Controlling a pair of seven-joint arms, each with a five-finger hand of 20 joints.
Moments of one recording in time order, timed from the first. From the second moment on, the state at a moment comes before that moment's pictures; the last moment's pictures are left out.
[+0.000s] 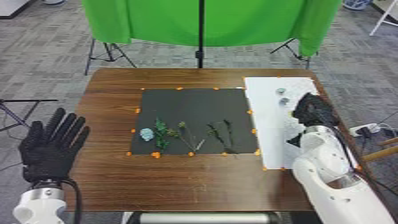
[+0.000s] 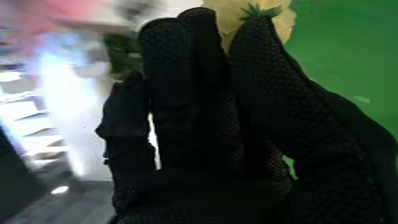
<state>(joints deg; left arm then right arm) 132.5 -58.4 -99.4 -125.1 7.8 13.6 25.4 -92.3 -60.6 76.7 -103.8 -143.2 4.4 34.7</state>
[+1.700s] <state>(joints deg) 127.7 -56.5 -95.7 -124.4 4.6 13.6 25.8 -64.2 -86.5 47.3 -84.9 -145.1 -16.8 11.6</state>
